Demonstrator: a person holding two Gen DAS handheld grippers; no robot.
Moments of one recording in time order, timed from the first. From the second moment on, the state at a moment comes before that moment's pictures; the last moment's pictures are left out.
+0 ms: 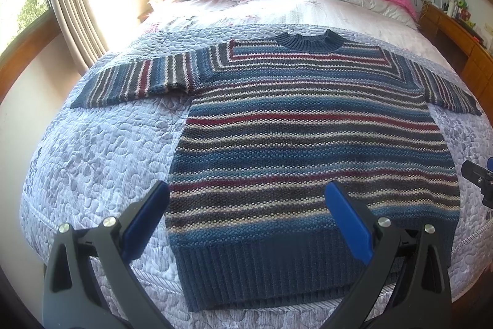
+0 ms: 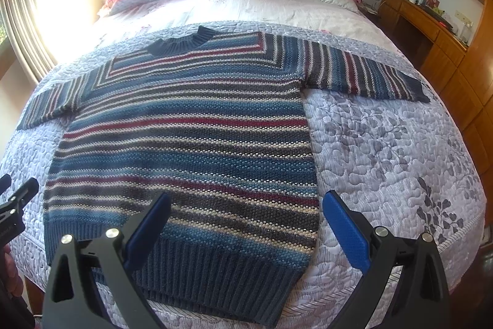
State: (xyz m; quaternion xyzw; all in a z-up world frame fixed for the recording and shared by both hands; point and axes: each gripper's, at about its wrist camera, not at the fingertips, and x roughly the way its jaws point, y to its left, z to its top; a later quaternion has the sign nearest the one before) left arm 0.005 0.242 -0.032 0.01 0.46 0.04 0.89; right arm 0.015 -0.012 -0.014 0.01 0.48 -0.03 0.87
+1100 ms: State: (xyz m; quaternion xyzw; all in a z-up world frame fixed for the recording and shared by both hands) left arm 0.007 0.242 -0.039 0.02 0.47 0.04 0.88; right arm 0.017 -0.014 -0.014 0.02 0.48 -0.02 0.88
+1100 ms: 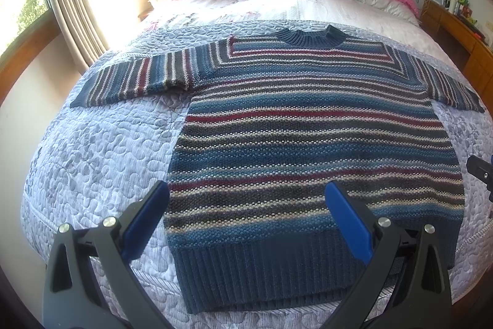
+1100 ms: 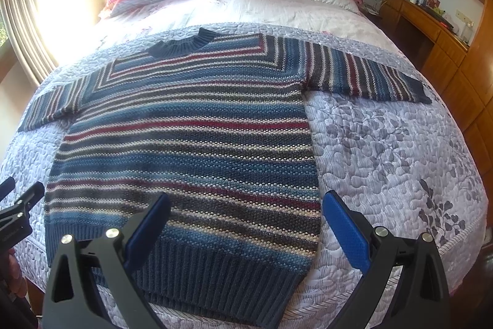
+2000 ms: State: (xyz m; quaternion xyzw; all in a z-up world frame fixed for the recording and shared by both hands) left arm 0.013 0.236 -0.041 0.02 0.47 0.04 0.88; right arm 0.022 -0.017 -0.013 0.03 0.47 -0.02 0.88
